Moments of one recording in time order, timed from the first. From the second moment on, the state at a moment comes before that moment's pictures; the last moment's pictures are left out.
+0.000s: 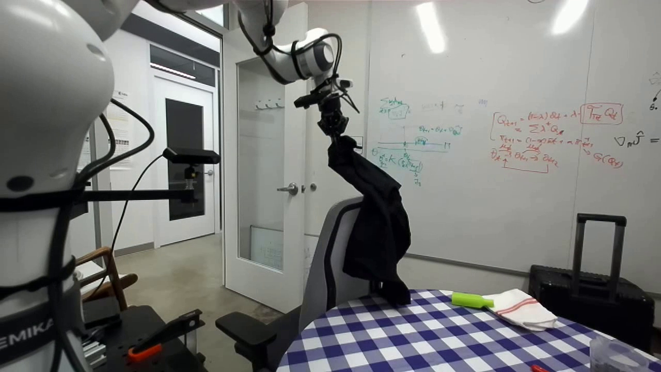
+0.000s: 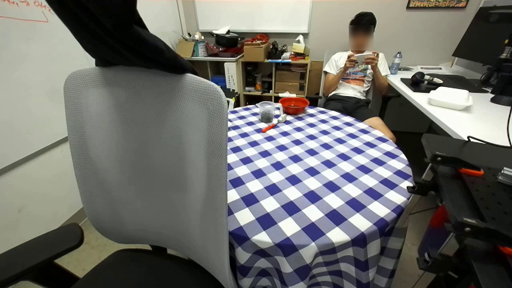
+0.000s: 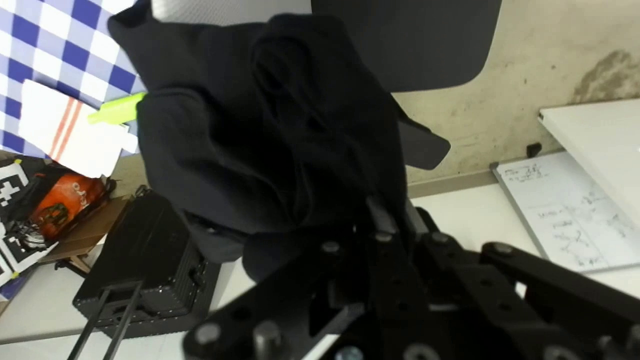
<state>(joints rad) 0.36 0.54 -0.02 -1.23 -0.15 2.07 0.42</state>
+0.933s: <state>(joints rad) 0.49 0.66 0.02 -1.33 -0.24 2.00 0.36</state>
